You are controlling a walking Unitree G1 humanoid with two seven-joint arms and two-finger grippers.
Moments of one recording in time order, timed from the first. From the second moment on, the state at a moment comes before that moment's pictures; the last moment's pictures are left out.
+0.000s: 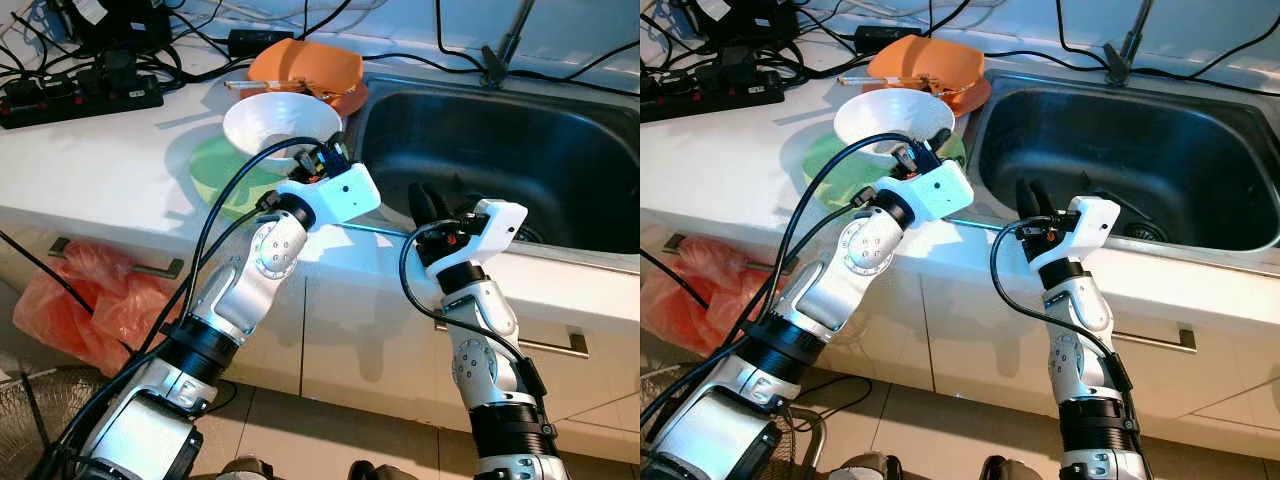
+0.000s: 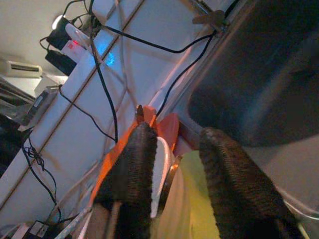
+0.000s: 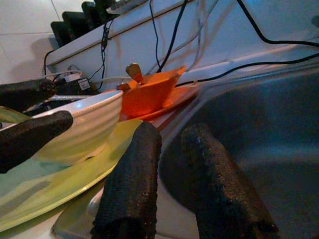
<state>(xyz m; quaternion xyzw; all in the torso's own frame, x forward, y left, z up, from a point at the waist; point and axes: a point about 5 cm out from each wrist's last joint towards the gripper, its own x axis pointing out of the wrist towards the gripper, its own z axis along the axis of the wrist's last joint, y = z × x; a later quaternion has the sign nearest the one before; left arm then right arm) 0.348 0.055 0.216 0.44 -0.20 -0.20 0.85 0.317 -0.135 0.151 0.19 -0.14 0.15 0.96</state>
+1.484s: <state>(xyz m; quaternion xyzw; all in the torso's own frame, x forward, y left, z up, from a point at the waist) 0.339 0.052 0.264 0.50 -0.33 -0.10 0.80 0.319 -0.132 0.152 0.20 -0.14 0.16 0.96</state>
